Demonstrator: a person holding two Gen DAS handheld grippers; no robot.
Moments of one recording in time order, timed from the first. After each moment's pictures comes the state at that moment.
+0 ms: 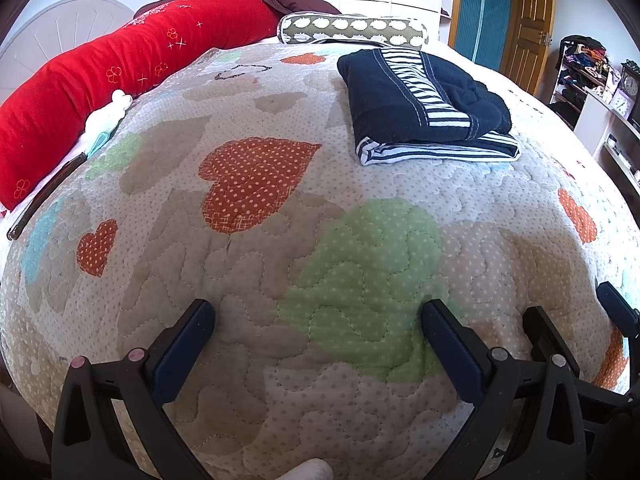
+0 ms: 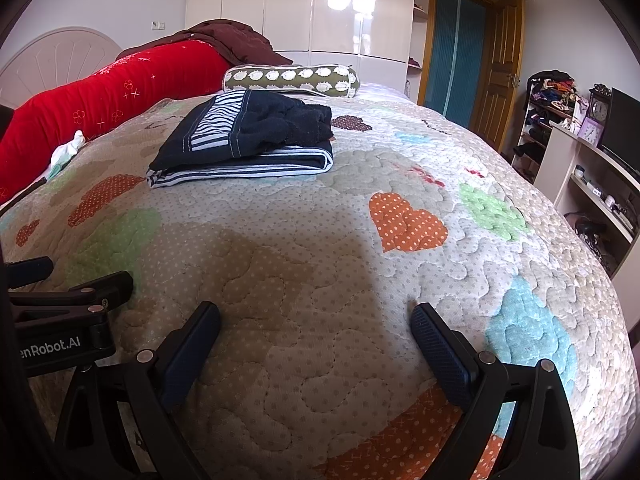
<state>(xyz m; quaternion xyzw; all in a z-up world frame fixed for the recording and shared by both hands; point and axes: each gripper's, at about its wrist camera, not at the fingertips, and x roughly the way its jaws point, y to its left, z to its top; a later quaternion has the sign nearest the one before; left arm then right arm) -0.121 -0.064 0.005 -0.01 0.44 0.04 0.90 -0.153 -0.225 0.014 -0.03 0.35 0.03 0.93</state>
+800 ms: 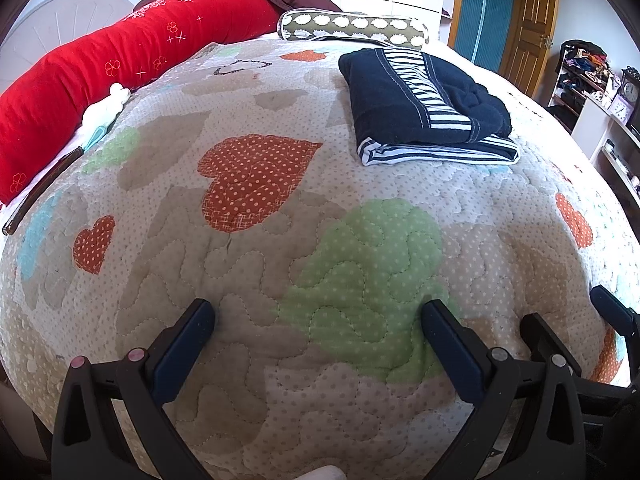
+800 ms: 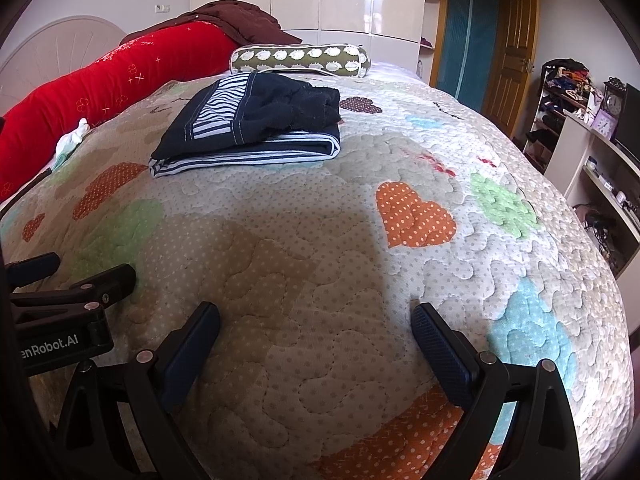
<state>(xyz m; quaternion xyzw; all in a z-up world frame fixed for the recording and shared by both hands) -0.121 -0.062 0.005 -0.03 0.44 0.03 0.90 -0.150 -0.231 0.017 -0.03 0.40 0.06 0.92</state>
